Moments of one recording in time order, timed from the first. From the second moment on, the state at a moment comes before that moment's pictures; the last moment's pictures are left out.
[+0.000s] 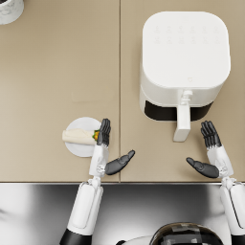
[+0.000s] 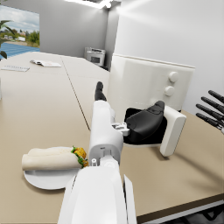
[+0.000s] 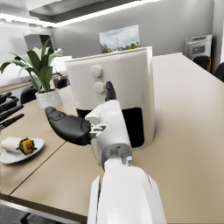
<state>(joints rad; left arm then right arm) 0.19 1.21 0.21 -1.79 1.00 0.07 0.07 0.19 -1.21 0.21 1.79 1.00 0.07 -0.07</state>
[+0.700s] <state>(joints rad) 0.10 1.24 -0.06 -1.89 1.58 -0.35 -0.04 0.13 -1.24 0.20 1.84 1.29 0.00 0.00</state>
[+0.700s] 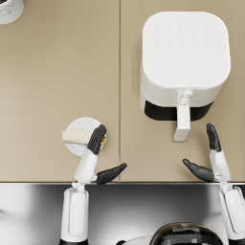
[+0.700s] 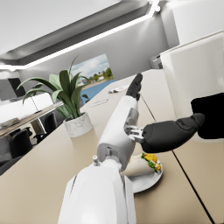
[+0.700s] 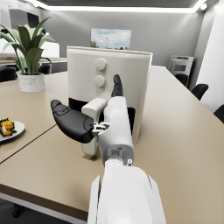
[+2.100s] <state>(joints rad) 0.35 1.27 0.01 -1.45 2.69 -0.50 0.00 0.15 -1.35 0.15 1.75 1.29 0.00 0.00</state>
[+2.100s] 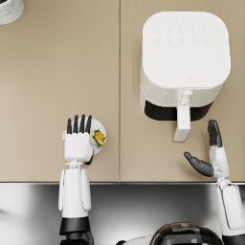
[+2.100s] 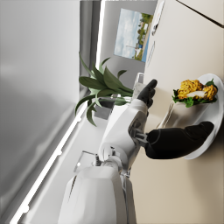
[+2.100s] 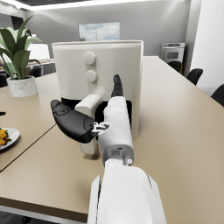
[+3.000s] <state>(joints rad) 0.44 1.31 0.06 -1.51 2.69 -0.08 0.00 0.30 -1.44 0.22 1.36 1.29 0.00 0.00</state>
